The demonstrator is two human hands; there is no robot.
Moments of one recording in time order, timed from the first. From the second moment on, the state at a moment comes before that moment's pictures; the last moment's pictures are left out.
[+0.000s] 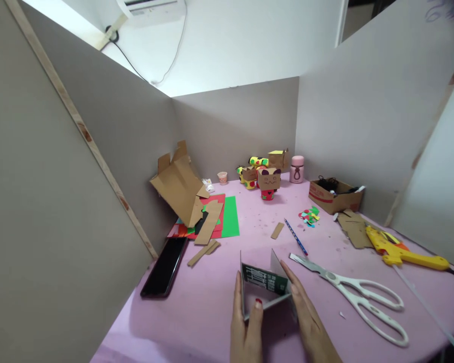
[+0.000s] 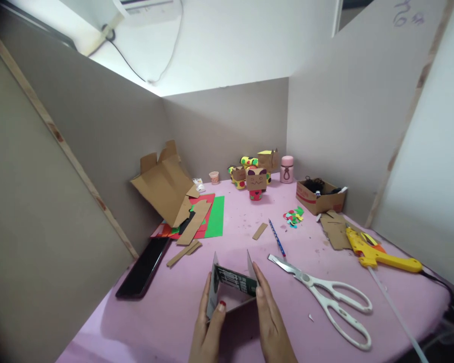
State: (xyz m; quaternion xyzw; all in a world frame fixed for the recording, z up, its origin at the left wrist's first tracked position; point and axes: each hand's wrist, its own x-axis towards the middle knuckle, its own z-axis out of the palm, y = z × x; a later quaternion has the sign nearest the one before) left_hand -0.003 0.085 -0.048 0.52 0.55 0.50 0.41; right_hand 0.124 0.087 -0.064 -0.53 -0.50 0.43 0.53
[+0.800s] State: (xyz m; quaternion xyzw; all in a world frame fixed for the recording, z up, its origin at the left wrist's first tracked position) left_hand -0.001 0.102 -0.030 0.49 0.58 0.48 0.45; right_hand 0.157 0.109 -0.043 -0.53 -0.59 0.39 0.47
